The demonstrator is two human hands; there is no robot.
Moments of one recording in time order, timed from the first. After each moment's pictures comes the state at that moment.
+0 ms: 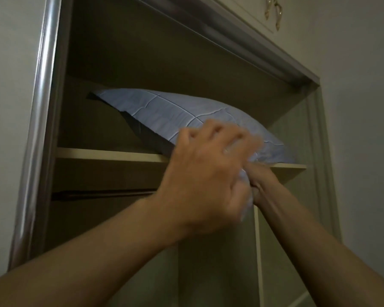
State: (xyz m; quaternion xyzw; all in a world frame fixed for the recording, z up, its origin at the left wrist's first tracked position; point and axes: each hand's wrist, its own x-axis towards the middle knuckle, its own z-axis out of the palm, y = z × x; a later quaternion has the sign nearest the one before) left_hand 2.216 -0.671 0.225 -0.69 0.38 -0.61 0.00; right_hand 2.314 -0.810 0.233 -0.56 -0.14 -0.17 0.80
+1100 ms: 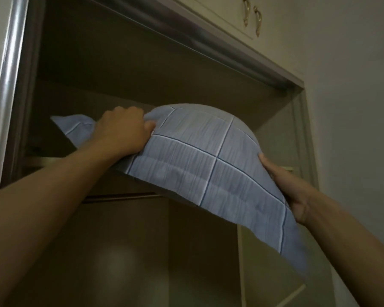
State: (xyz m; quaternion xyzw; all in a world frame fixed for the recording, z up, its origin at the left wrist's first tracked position) left_hand 2.290 -0.613 0.328 -0.84 0.02 -0.55 0.01; right_hand 2.308 -0.926 0.216 -0.60 -0.15 -0.04 0.78
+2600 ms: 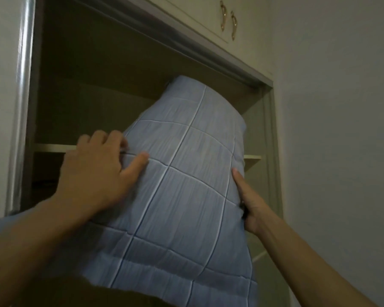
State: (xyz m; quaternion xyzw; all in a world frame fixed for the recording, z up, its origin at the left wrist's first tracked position) left_hand 2.152 -0.630 0.212 -0.84 0.05 -0.54 -0.07; right_hand 2.270 -0.918 0.143 -0.57 -0.07 -0.10 0.81
